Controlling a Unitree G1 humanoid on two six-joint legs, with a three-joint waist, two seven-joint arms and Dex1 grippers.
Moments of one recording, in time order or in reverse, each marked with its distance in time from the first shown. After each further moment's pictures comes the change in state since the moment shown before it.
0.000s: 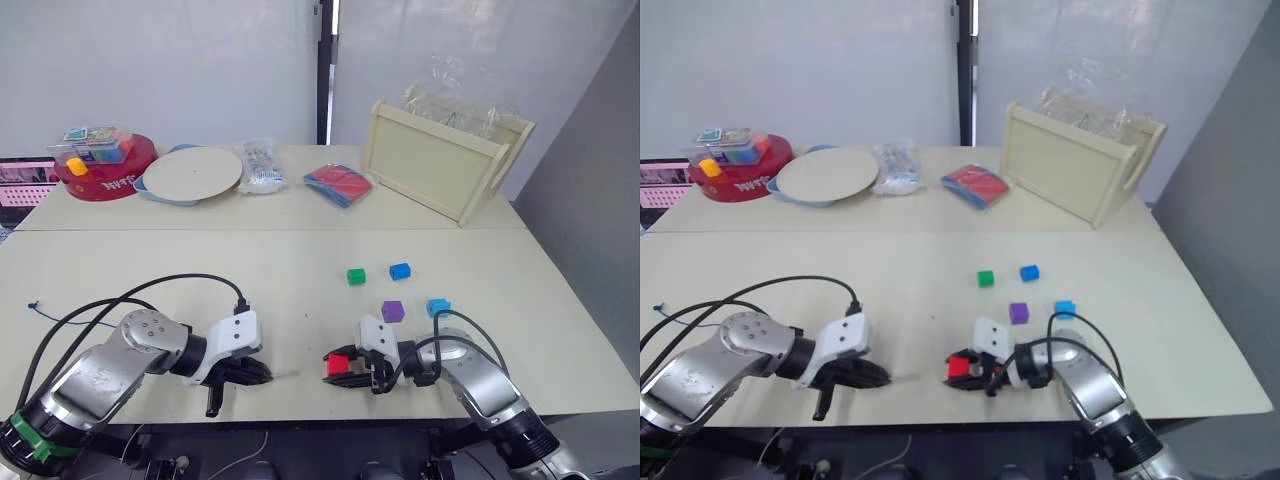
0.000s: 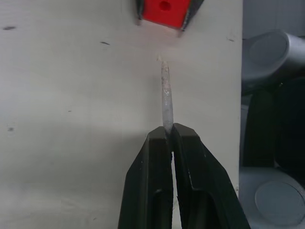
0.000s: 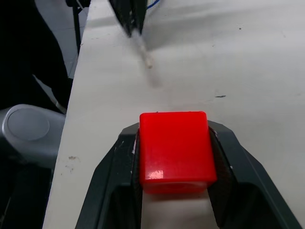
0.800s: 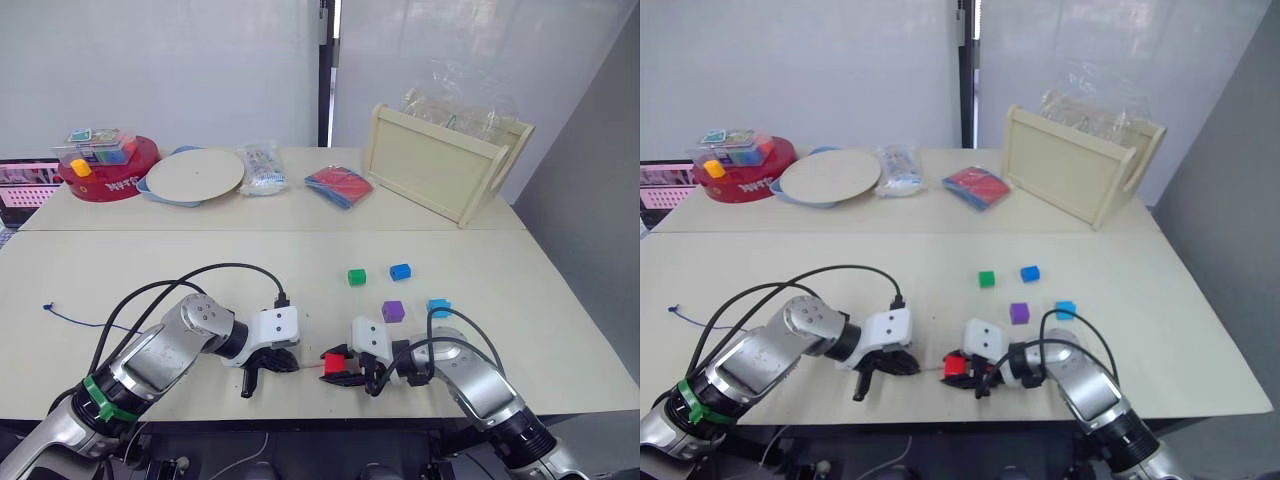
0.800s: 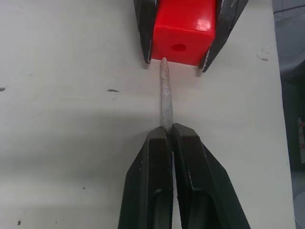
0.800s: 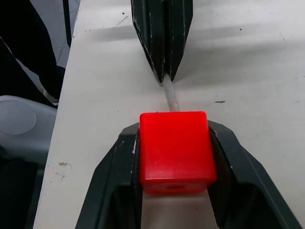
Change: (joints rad) left arm -0.207 -0.170 -0.183 0.123 0.159 -0.011 -0.011; right arm -0.022 0.003 0.048 -0.021 -0.060 0.006 -0.039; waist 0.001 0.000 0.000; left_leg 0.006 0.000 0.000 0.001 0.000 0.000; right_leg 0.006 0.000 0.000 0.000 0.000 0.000
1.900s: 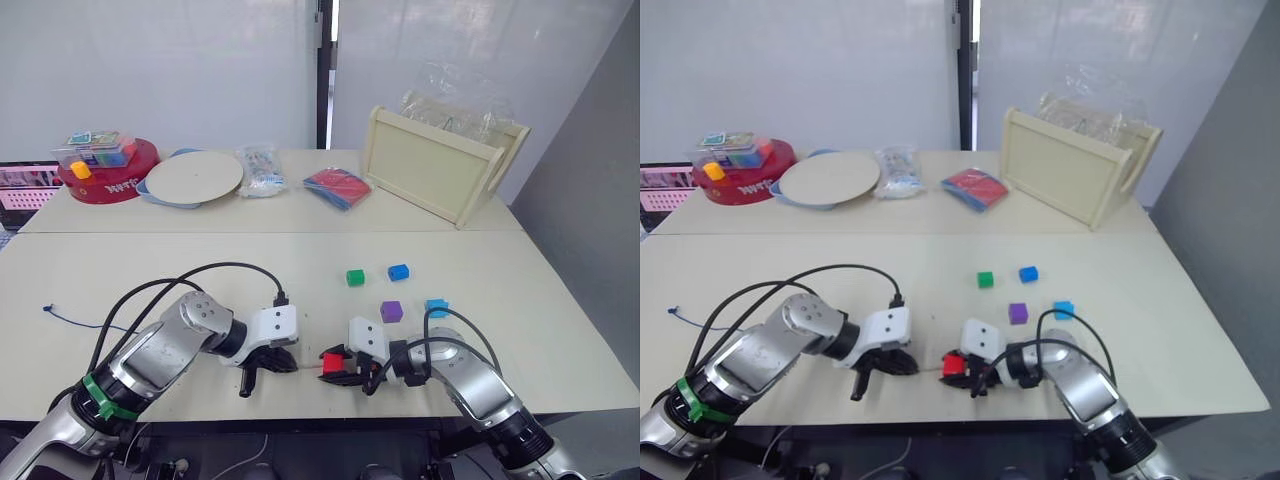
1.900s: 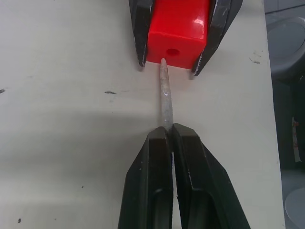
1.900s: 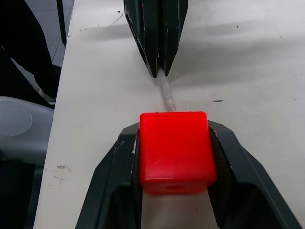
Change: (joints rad) left arm -0.002 -0.010 0.016 -0.009 -0.004 0.029 -0.037; right arm -0.001 0.020 0.004 -0.008 -0.017 0.041 -0.010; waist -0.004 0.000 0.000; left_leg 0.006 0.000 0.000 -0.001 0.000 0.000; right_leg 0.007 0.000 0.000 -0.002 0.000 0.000
